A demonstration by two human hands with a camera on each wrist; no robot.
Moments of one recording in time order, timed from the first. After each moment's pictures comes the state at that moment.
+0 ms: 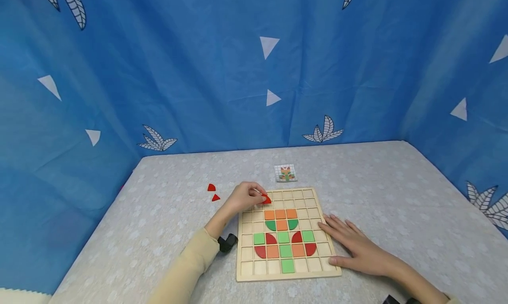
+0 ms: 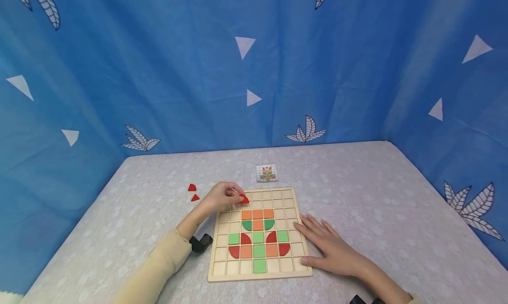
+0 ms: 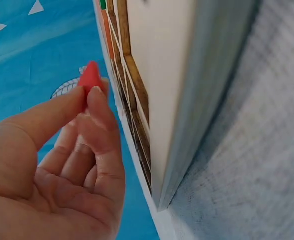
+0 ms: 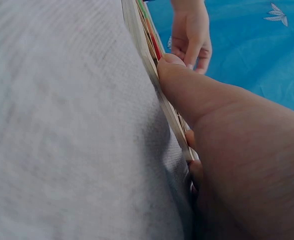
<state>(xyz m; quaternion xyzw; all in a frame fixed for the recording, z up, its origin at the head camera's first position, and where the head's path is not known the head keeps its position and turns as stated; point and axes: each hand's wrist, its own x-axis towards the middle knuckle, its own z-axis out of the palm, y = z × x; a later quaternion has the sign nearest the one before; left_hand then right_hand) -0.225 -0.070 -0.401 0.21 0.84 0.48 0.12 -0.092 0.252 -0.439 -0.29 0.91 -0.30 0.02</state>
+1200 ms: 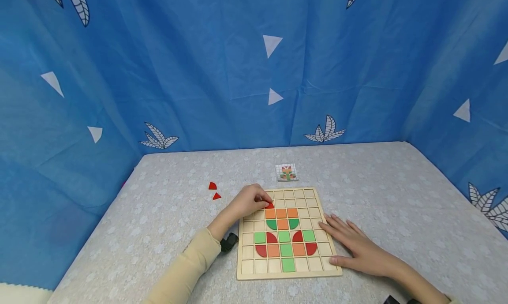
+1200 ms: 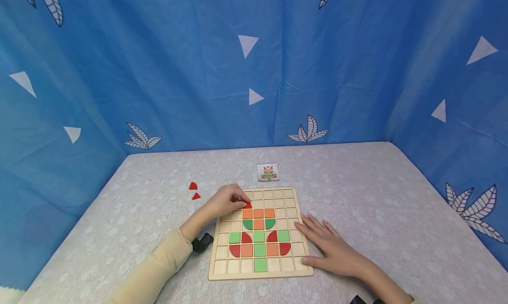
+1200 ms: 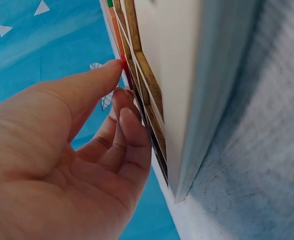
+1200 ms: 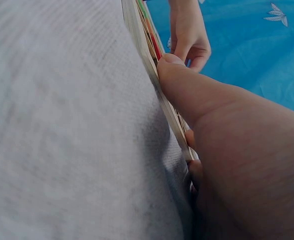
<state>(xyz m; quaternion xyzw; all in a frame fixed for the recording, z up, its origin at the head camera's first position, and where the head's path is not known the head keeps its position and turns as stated) -0.222 -0.066 -0.408 0.32 0.88 0.35 0.05 -0.091 0.252 -0.438 -0.29 0.91 -0.30 0.01</state>
